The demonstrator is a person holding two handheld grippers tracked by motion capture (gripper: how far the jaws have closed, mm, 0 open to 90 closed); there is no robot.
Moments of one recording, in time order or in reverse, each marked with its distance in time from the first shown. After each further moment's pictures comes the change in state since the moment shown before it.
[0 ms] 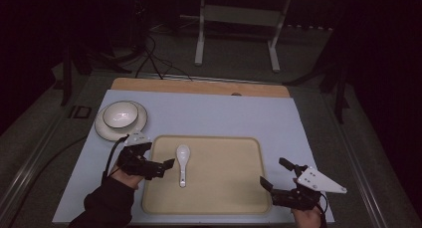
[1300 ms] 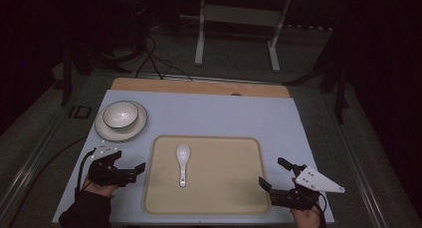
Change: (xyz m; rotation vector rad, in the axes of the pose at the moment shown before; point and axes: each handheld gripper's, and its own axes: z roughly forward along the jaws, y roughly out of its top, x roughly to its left) left arm 0.052 -0.064 -0.022 -0.056 0.144 -0.109; right arm 0.001 0.001 0.002 0.005 0.007 -0.014
